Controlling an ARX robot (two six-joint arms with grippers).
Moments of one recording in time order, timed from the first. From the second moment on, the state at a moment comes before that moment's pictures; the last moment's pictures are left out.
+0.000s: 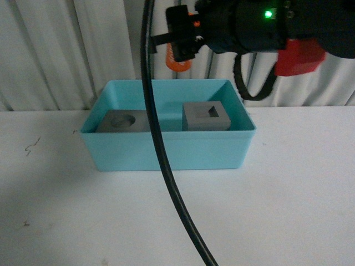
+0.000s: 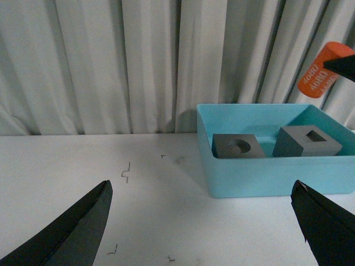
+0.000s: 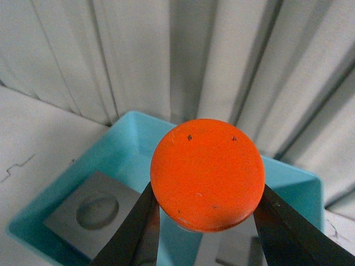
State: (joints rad) left arm 0.00 0.01 0.01 0.00 0.00 -0.01; right arm 0.46 1.99 1.30 0.51 -0.04 -0.10
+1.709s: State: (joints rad) left arm 0.00 0.01 0.01 0.00 0.00 -0.01; right arm 0.54 2.35 1.52 0.38 0.09 0.08
